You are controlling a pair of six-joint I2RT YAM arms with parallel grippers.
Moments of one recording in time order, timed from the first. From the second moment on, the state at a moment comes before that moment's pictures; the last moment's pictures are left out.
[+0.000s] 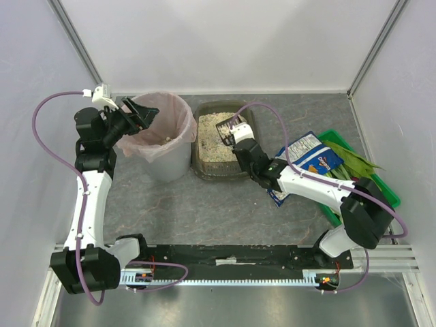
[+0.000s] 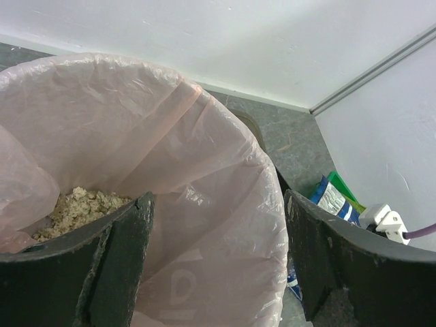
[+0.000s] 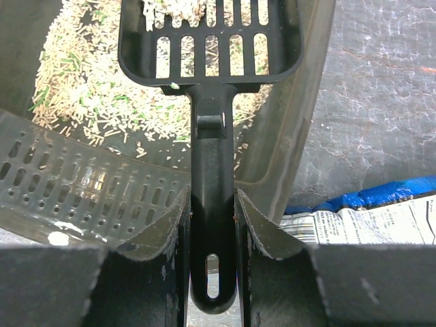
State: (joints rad) left arm 0.13 1.10 1.06 -0.11 0.53 -0.52; right arm 0.83 1.52 0.99 -0.09 0.50 0.13
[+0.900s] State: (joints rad) left arm 0.13 1.09 1.06 -0.11 0.53 -0.52; right arm 0.85 1.45 1.00 -0.21 0.48 0.16
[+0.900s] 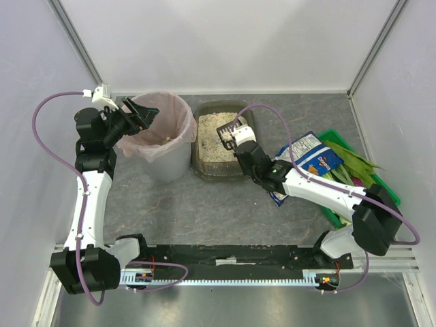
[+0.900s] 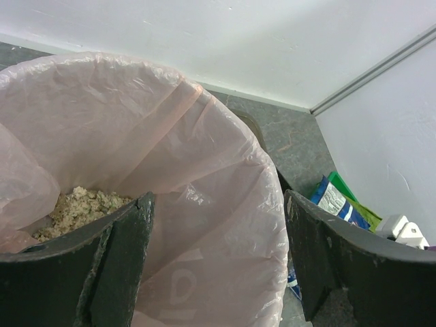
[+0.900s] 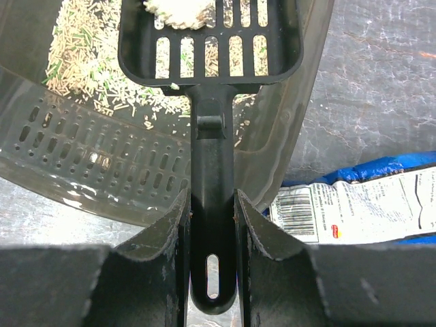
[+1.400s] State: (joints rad) left arm 0.13 1.09 1.06 -0.11 0.53 -0.52; right arm 0.83 1.40 1.01 -0.20 0.37 0.21
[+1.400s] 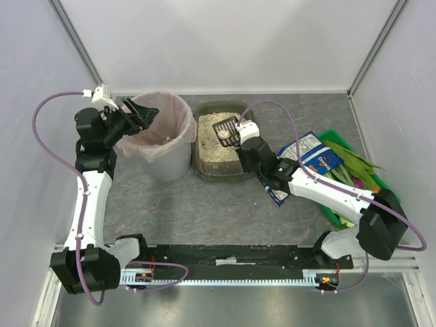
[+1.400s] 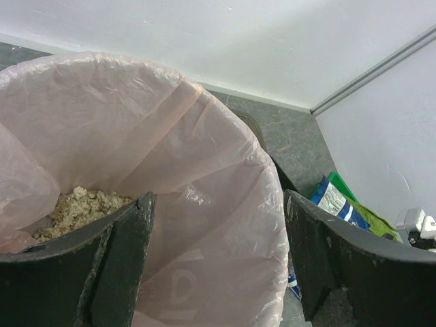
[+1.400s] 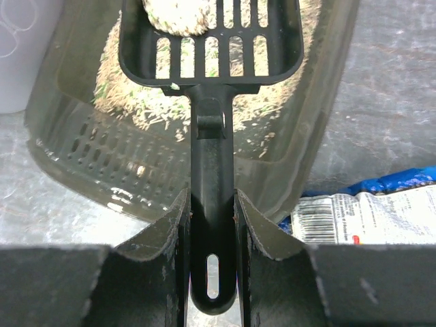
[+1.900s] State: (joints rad) left arm 0.13 1.09 1.06 -0.10 0.53 -0.52; right arm 0.83 1.40 1.05 -0.27 0.40 0.22
